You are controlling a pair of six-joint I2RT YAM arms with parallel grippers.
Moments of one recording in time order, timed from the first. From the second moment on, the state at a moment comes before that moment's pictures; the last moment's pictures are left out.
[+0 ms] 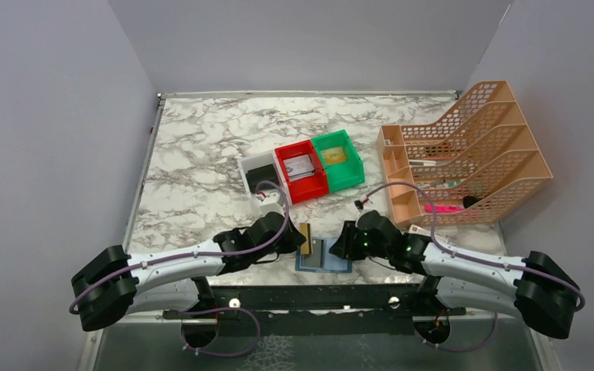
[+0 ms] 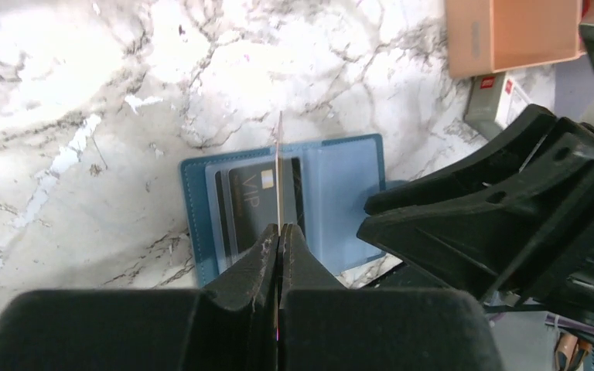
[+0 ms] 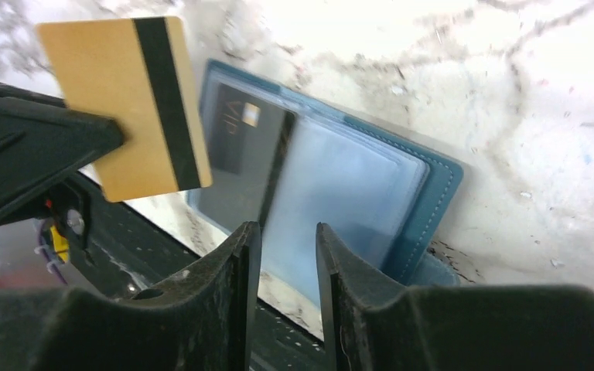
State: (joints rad) left arm -1.07 1.10 0.45 0.01 -0.21 -1.02; right arm 0.96 1.05 0.35 -0.05 0.03 0.88
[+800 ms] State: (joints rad) left arm -0.93 0.85 0.33 0.07 -0.05 -0.89; right arm 0.96 0.33 0.11 -0.14 0.06 0.91
